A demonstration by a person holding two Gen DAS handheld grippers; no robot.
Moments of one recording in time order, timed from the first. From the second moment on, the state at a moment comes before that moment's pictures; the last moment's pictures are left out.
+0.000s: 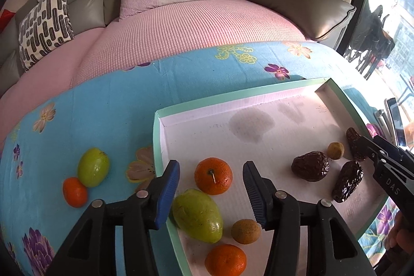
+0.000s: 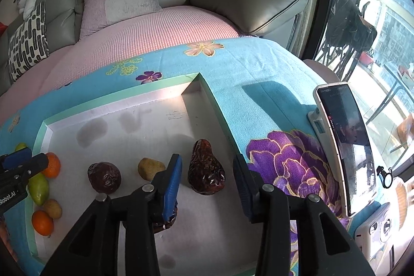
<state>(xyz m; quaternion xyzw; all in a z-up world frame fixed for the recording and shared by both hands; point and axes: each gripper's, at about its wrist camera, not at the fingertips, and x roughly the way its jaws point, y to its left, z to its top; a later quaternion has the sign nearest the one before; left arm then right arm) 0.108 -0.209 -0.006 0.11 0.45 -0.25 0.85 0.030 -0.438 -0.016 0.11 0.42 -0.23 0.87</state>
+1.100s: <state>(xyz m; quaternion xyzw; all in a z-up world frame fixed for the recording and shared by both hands) 0.092 -0.101 -0.012 0.03 0.44 -0.20 0.88 0.026 -0.388 0.011 0.06 0.40 -0.22 0.89</state>
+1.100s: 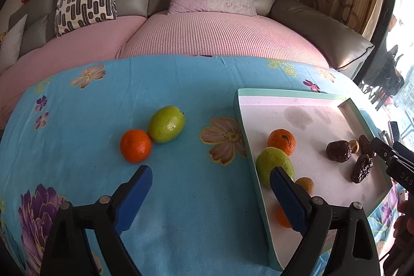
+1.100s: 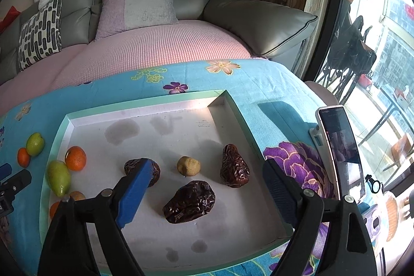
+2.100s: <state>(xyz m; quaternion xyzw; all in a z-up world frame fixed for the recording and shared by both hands) 0.104 -0.034 0.002 0.00 0.38 -0.11 0.92 0.052 -0.327 0.018 0.05 0.36 -0.12 0.92</state>
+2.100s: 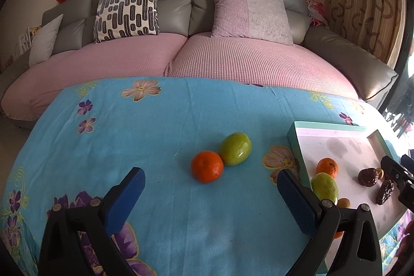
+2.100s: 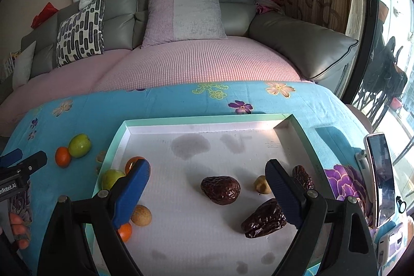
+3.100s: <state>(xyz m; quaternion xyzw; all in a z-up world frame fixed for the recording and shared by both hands) 0.131 0.052 -0.007 -0.09 0.41 -0.07 0.91 0.081 -0.258 0.006 0.02 0.38 -0.06 0.92</state>
